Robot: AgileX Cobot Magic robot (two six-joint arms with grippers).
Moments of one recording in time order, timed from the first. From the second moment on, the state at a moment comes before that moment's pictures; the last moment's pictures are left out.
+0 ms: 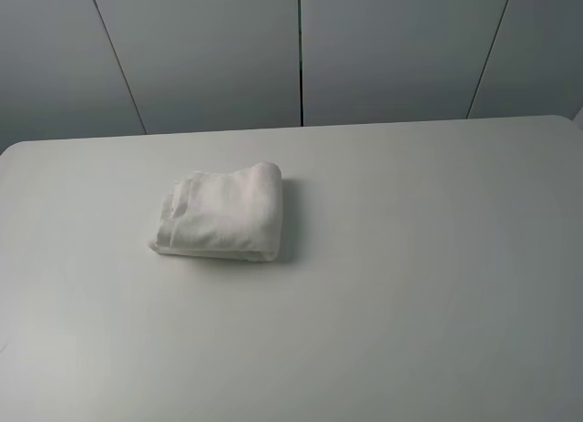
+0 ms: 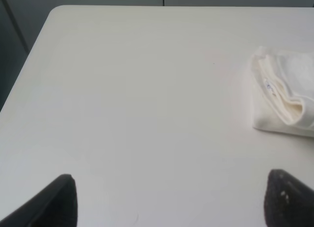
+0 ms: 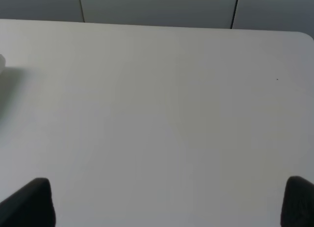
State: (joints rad) left arm 0.10 0.00 -0.51 0.00 1.09 -0.02; right arm 0.02 0.00 -0.51 0.04 1.10 -0.06
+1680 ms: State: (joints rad) left arm 0.10 0.00 -0.51 0.00 1.09 -0.02; right arm 0.02 0.00 -0.51 0.04 1.10 -0.06
